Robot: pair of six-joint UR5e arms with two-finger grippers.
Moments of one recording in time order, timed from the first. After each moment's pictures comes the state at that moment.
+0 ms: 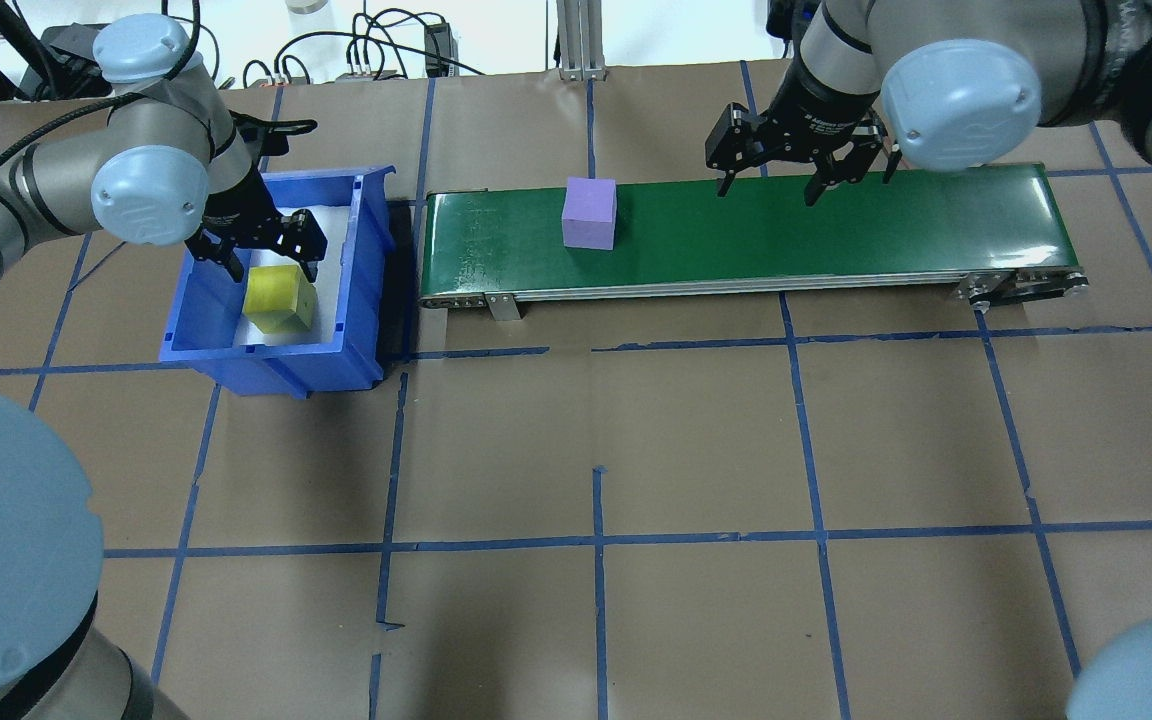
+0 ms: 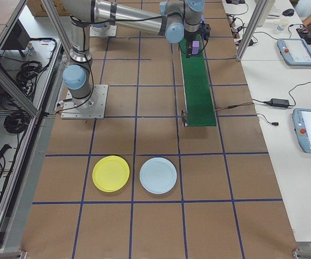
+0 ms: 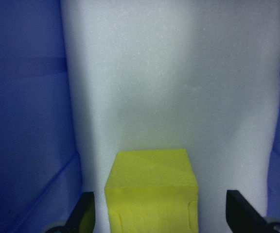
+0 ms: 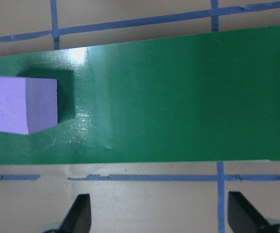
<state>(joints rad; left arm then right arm) -1.39 -2.05 -1.59 -1.17 1.65 0.19 1.59 -1.23 1.51 -1.90 -1.38 0.08</state>
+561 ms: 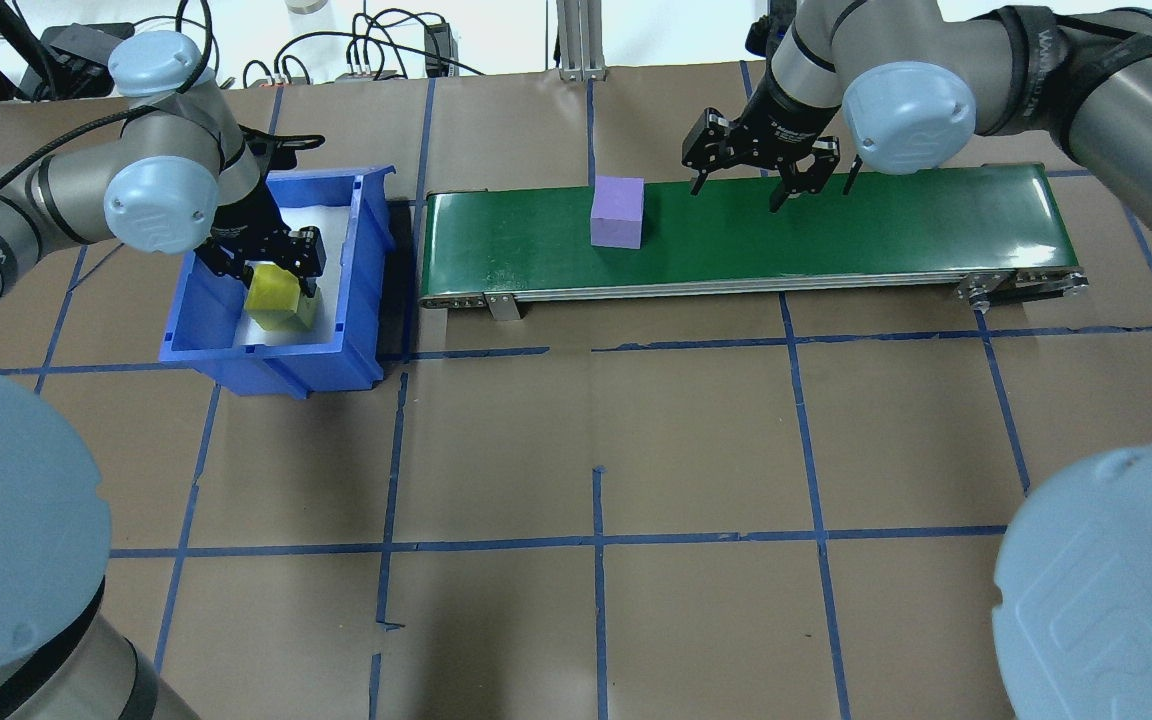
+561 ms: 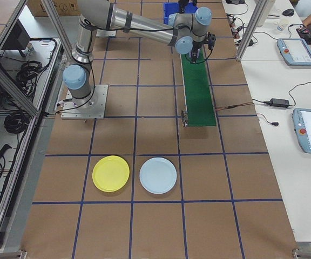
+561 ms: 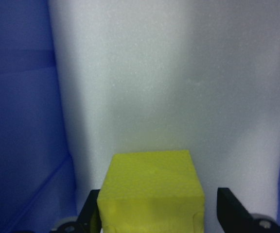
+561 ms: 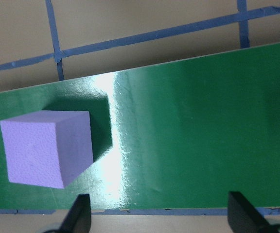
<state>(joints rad) -1.39 -2.07 -1.60 -1.17 1.65 0.20 1.59 -1.12 1.46 -1.95 -1.31 0.17</state>
